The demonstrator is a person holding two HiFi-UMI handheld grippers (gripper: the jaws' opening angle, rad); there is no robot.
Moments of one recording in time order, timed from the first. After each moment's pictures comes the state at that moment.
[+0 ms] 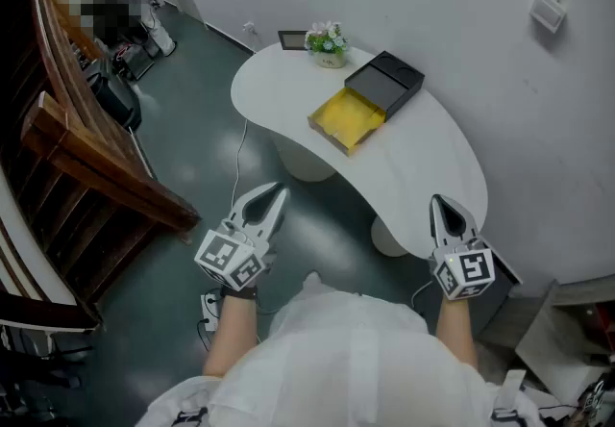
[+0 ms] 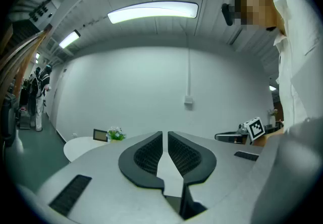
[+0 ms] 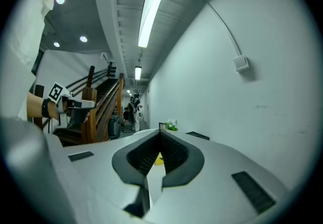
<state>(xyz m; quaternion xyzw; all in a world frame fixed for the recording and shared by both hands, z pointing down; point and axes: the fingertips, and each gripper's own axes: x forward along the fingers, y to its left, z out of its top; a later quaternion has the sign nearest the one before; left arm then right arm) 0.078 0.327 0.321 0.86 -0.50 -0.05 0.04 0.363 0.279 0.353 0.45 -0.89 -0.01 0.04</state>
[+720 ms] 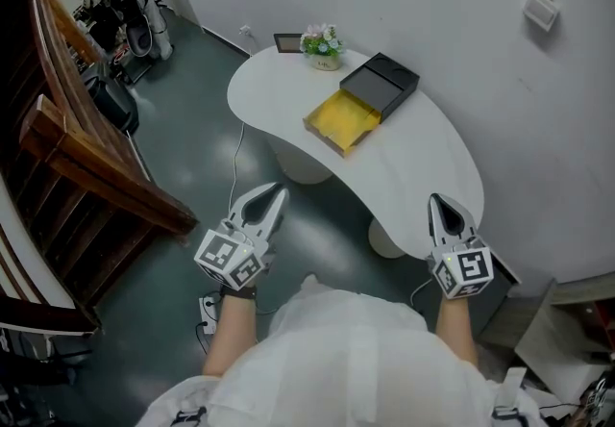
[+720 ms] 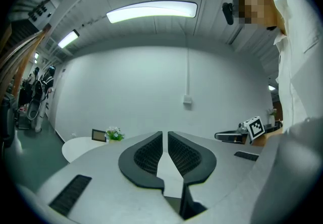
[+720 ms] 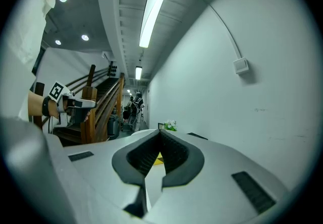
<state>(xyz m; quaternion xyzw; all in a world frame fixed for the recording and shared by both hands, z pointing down) 0.084 0.325 0.321 0.87 -0.50 -0.04 0.04 0.368 0.279 0.352 0.45 -0.89 -0.02 0.04</state>
